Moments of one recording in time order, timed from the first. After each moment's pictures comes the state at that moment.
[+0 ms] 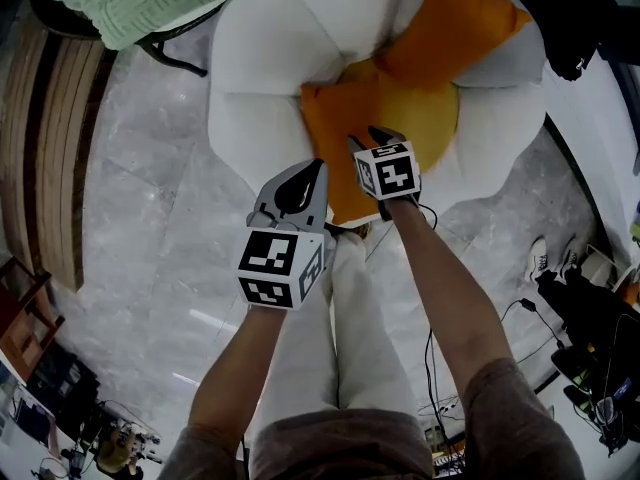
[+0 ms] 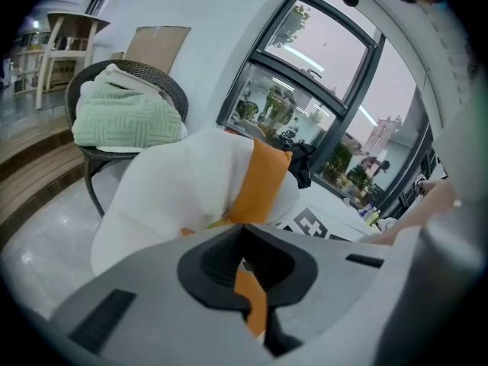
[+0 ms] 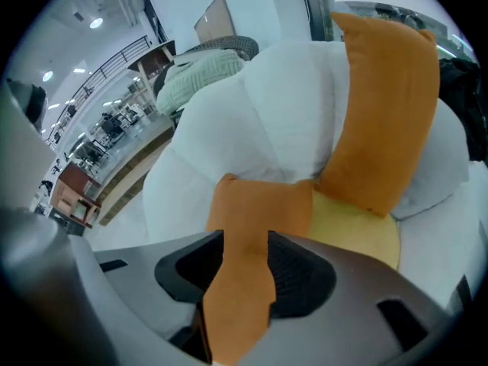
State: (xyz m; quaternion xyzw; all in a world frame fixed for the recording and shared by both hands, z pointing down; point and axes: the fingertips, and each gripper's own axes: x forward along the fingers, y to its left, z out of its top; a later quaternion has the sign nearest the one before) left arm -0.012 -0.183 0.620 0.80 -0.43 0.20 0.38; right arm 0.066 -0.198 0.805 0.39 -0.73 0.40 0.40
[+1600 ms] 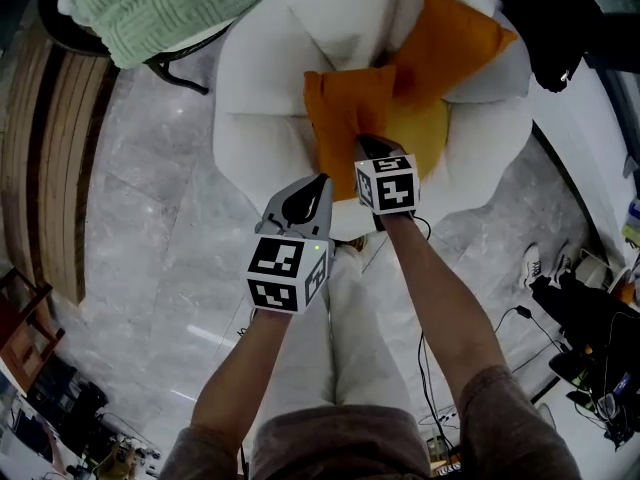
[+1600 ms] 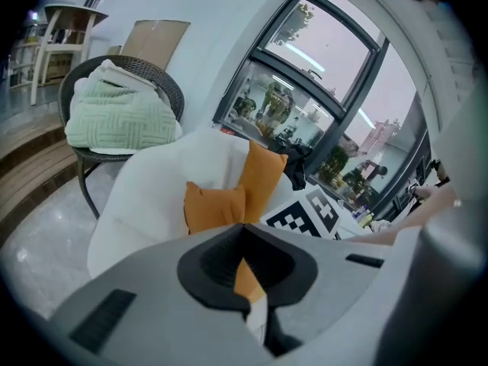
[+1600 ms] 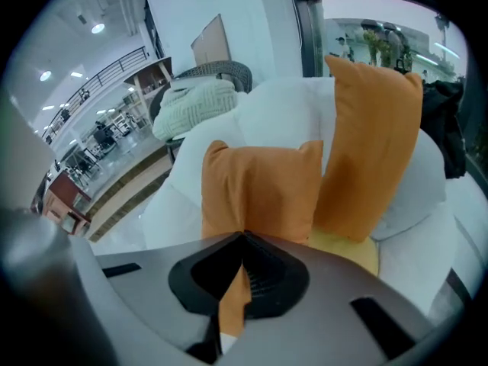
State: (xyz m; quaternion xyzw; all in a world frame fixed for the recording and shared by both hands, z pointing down) left arm -0.007 -0.190 0.607 0.80 -0.41 0.20 0.39; right arm 0.066 -0.235 0.749 0.45 -0.73 0.37 0.36
